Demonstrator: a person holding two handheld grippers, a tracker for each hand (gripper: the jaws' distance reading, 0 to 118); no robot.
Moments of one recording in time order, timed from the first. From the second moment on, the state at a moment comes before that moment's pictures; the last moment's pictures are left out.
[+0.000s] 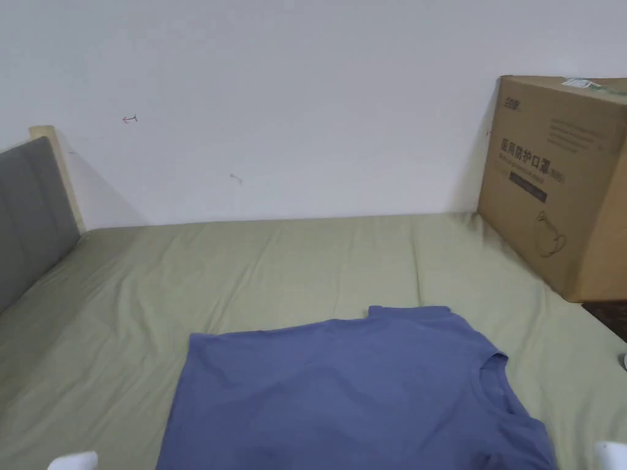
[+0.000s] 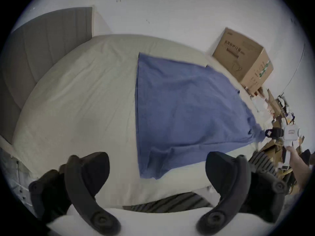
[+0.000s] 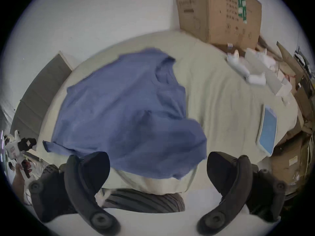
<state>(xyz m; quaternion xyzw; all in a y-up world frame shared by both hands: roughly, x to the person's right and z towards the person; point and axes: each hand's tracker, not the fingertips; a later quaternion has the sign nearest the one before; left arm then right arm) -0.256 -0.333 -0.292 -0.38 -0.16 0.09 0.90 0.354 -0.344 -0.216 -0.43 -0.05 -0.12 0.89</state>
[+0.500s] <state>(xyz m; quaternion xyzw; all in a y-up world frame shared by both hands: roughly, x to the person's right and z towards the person) -0.142 -0.196 -0.284 -0.11 -0.16 0.07 0.98 0.241 -0.192 -0.251 -0.09 -0.04 -0.10 0.99</state>
